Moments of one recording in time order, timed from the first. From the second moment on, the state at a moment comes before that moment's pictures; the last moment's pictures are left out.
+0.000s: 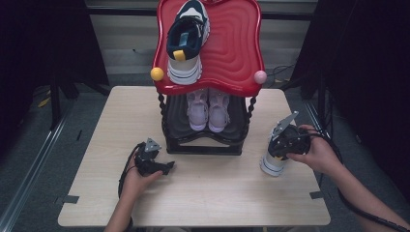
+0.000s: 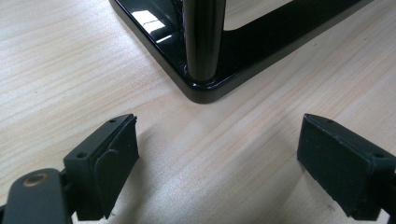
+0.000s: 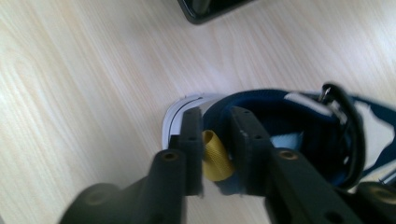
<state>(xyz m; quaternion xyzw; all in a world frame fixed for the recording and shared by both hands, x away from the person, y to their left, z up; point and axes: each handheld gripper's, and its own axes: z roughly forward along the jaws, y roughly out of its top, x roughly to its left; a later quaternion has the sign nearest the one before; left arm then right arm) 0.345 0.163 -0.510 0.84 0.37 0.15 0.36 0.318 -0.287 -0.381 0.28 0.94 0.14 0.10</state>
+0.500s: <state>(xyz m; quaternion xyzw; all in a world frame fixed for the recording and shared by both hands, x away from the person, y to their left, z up) 0.345 0.163 -0.511 0.84 0.37 0.15 0.36 0.312 -0.269 -0.374 0.28 0.95 0.12 0.04</state>
